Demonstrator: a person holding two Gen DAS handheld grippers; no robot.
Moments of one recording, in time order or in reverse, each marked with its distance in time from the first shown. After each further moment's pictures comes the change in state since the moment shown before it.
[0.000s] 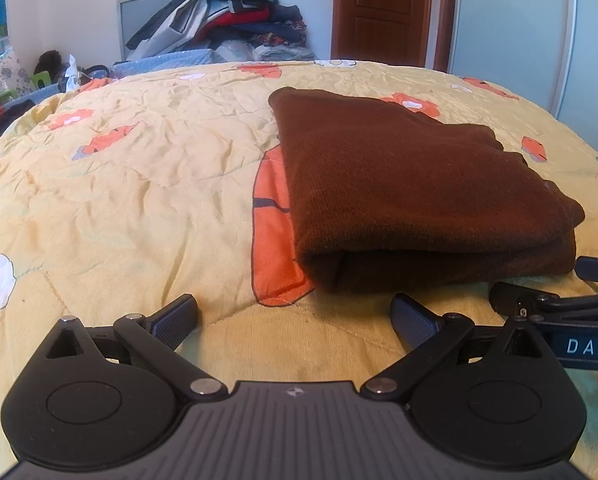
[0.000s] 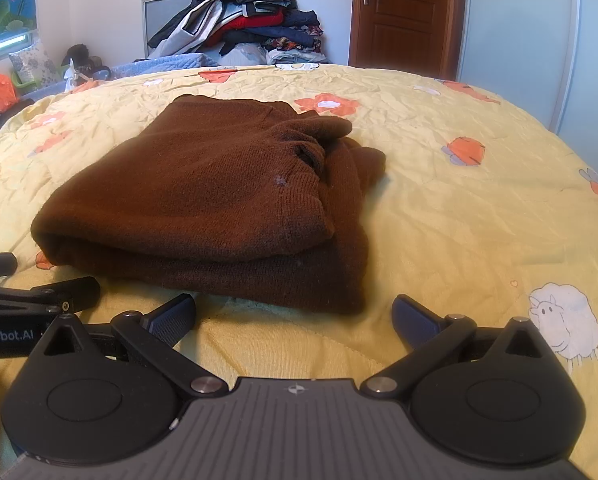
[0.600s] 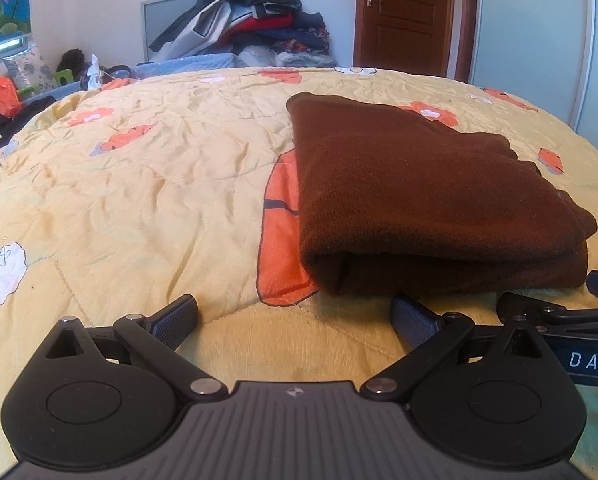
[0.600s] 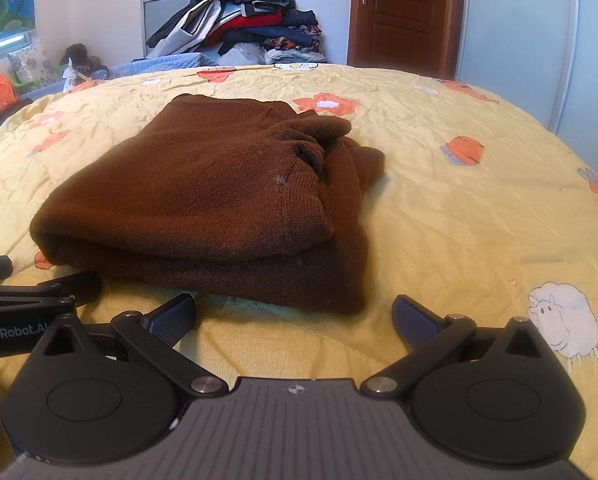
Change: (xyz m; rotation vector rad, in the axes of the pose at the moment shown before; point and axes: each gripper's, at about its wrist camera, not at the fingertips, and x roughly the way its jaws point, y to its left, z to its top) left arm -0.002 -0.002 -0.004 -0.035 -0.026 0.047; right arm -0.001 0.000 -0.001 0.006 0.000 -0.006
